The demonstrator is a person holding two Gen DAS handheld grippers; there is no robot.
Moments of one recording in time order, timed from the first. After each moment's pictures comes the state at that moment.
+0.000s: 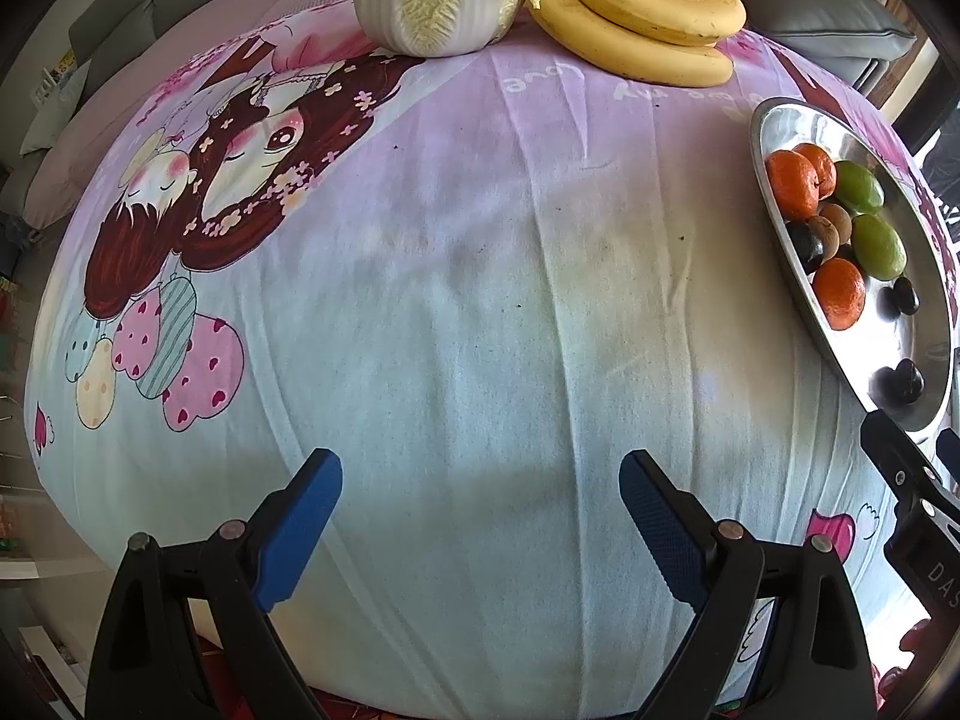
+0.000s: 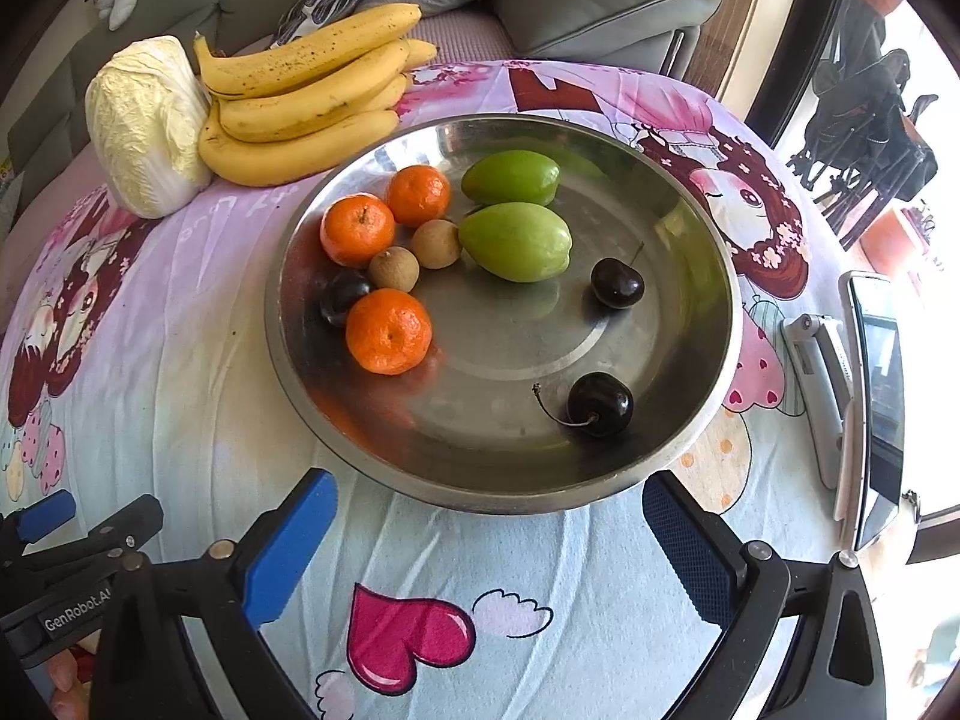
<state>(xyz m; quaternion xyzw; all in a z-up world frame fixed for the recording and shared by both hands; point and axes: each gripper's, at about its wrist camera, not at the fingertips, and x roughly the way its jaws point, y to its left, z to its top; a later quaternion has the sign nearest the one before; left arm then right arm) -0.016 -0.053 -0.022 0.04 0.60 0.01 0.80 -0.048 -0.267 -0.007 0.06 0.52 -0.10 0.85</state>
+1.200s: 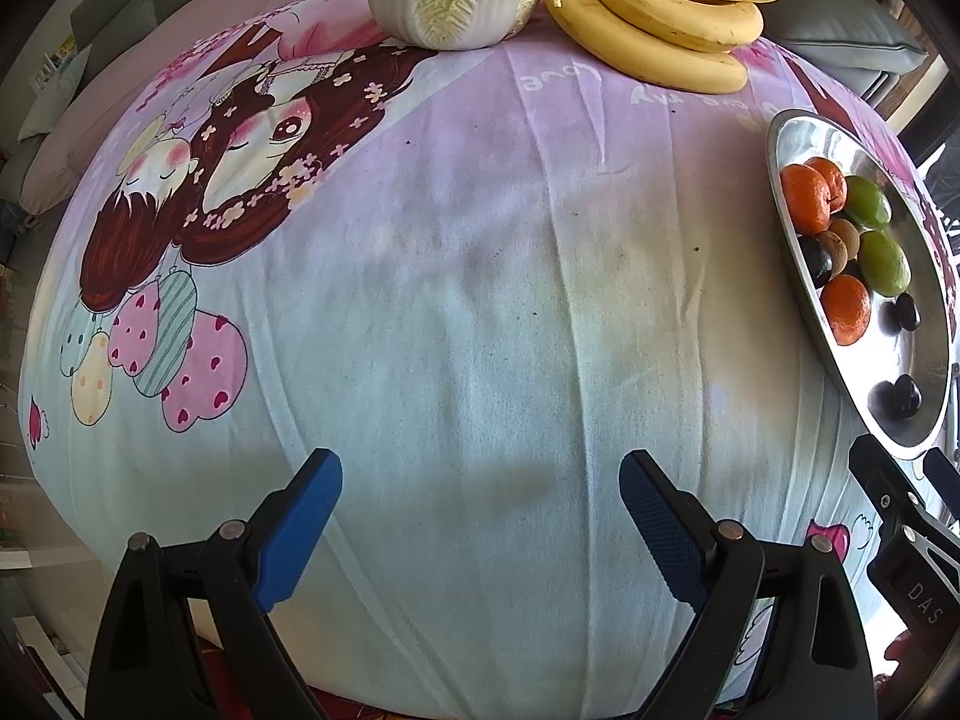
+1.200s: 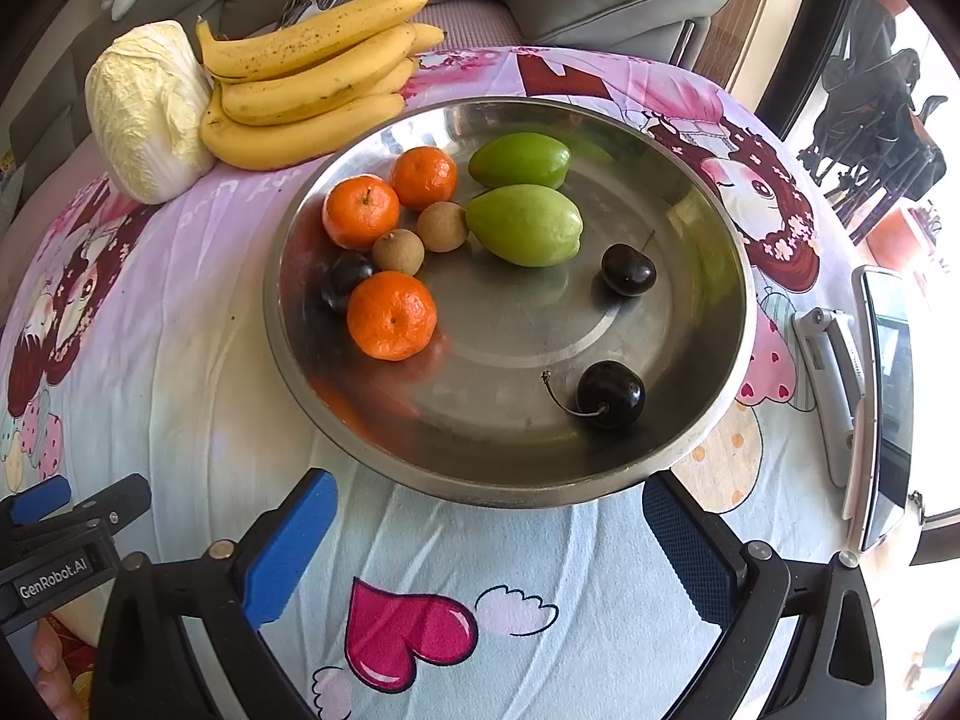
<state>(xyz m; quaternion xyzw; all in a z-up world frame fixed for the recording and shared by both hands) -0.011 -0.044 -0.024 0.03 0.61 0.01 0.79 -0.047 -0.264 -0.015 0.06 0.53 -0.09 0.84</state>
